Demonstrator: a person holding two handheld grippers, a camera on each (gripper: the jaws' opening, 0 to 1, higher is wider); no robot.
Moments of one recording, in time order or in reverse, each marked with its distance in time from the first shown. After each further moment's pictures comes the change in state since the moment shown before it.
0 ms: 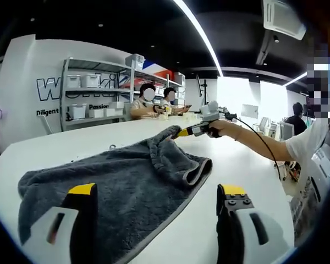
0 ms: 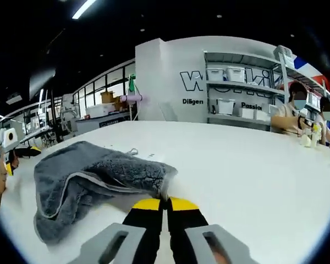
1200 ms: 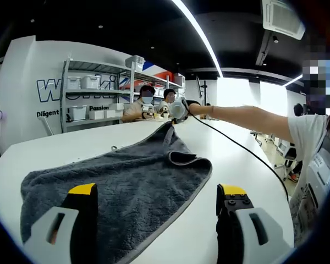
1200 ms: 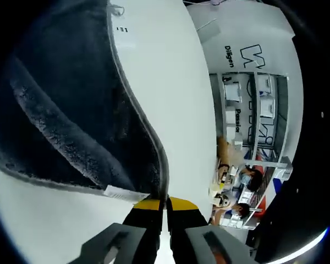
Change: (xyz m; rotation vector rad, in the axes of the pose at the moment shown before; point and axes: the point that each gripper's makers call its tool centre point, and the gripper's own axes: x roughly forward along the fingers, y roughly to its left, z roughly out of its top) left arm -0.004 -0.001 0.003 0.003 -0.009 0.000; right arm 0.040 -0.136 0.014 -1.059 0.863 -0.469
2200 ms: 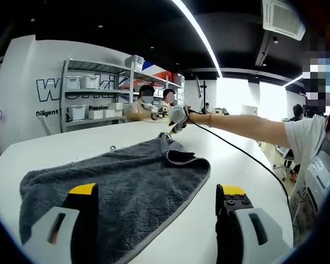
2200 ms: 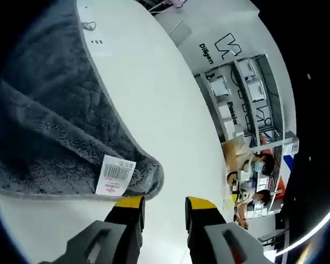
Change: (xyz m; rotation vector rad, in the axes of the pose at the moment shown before) left arm -0.001 -0.003 -0.001 -0.004 0.001 -0.004; right arm 0.009 0.007 -0.009 0.292 -0.144 0.021
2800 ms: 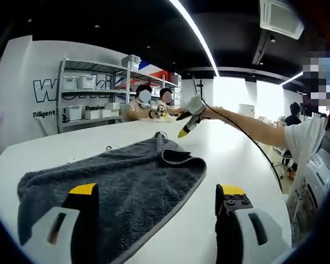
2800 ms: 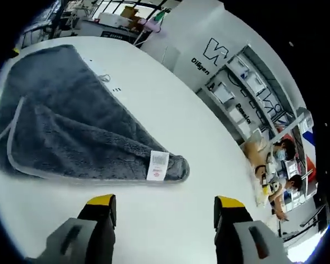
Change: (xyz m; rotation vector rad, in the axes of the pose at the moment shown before) left arm 0.002 -0.007 0.001 0.012 0.005 -0.024; right arm -0.081 0.046 -0.012 0.235 -0.224 0.230
